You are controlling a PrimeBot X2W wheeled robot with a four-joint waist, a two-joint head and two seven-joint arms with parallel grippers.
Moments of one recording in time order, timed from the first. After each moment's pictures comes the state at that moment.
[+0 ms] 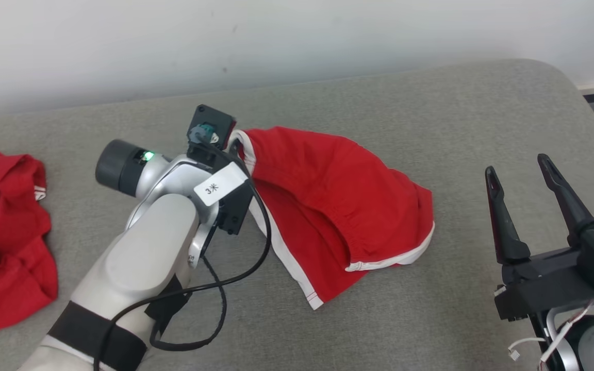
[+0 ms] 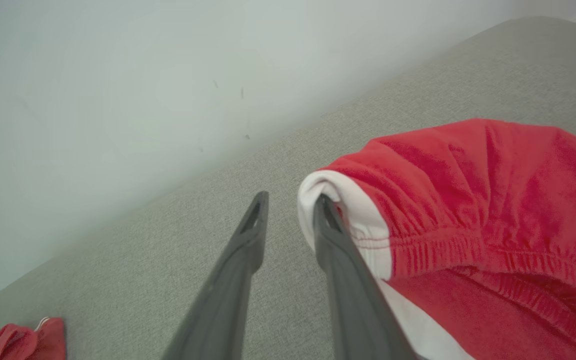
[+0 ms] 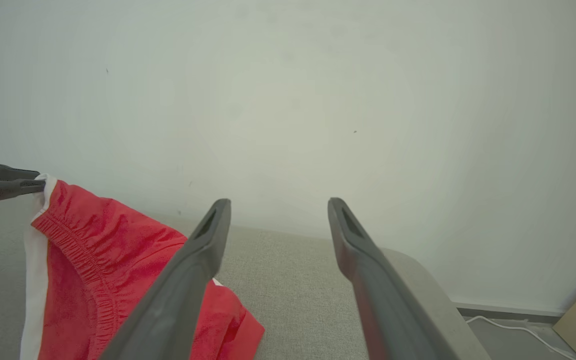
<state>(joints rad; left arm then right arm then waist) -0.91 0.09 -0.73 0.73 -0.25 0.10 0.26 -0.08 -0.28 0.09 -0.34 0.16 -0.12 0.10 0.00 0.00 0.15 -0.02</state>
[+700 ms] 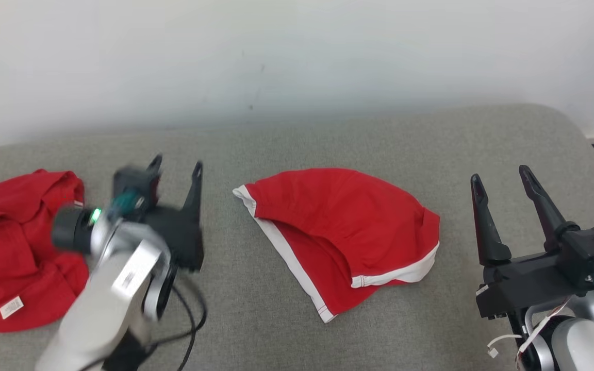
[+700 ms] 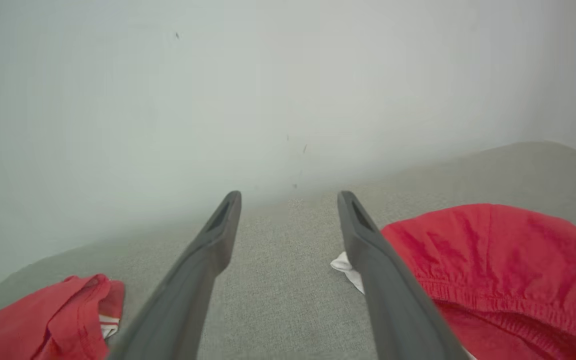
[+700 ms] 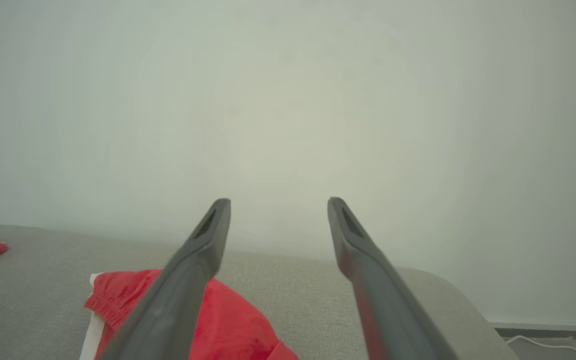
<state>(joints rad) -0.73 0.17 -0.59 0.68 -0.31 0.12 -0.04 -0.12 -0.22 0.12 -0.18 0.19 -0.12 0.00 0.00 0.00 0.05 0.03</state>
